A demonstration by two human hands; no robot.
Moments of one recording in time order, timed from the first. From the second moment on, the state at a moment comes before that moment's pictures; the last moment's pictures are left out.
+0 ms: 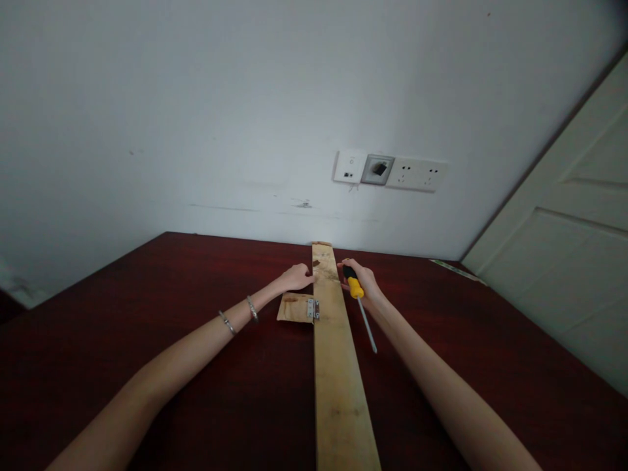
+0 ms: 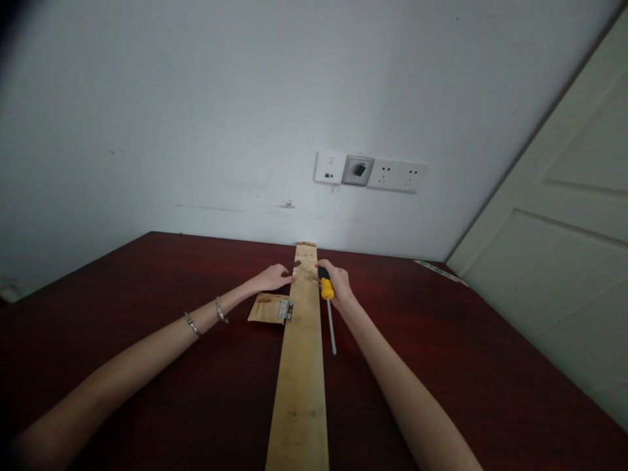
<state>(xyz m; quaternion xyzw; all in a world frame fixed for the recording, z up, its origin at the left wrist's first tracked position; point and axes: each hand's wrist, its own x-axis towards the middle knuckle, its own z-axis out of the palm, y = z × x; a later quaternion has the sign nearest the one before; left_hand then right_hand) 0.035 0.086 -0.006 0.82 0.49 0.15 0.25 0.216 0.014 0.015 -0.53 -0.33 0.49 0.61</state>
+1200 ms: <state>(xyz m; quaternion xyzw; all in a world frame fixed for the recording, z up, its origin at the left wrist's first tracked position) 0.052 0.074 -0.003 0.68 0.45 0.33 0.47 0.217 0.005 0.056 -0.50 -0.33 0.47 0.65</state>
